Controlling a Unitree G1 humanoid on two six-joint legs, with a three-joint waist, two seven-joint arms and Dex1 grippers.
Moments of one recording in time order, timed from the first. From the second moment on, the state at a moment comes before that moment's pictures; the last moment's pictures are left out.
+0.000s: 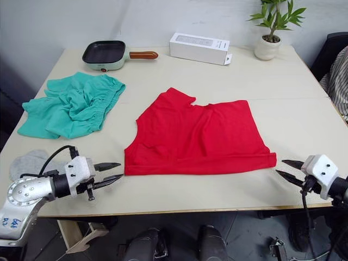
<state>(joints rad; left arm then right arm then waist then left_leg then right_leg) 0.08 0.80 0.16 -0.28 -0.21 -0.01 -0.91 0.05 -0.95 -0.34 0.31 0.26 -0.34 1.13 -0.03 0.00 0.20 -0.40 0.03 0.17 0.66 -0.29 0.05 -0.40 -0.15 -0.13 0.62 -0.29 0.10</state>
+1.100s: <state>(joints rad) -0.10 0.78 -0.06 -0.07 0.11 -0.20 -0.74 -0.23 -0.95 -0.06 0.67 -0.10 -0.75 0.80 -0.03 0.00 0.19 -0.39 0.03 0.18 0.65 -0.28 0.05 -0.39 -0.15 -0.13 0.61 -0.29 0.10</state>
